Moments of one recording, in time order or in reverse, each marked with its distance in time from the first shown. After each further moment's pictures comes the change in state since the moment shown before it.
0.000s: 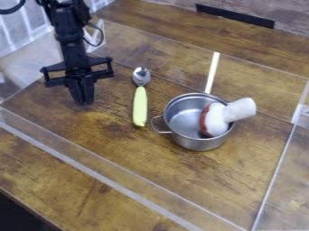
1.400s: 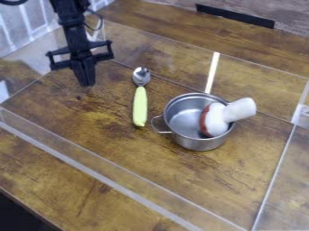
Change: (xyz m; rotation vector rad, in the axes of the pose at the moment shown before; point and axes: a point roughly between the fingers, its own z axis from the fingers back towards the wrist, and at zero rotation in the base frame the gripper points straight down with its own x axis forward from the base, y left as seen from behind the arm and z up) arm 0.046 -0.003 0.006 -0.033 0.015 0.081
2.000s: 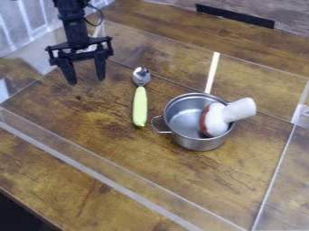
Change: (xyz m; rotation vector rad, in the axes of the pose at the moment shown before) arm -0.002 -0.005 -0.002 0.014 0.010 -0.049
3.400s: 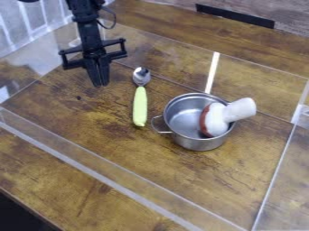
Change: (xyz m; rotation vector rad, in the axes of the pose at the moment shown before) arm -0.015 -0.013 -0.002 -0.001 0.076 0.106
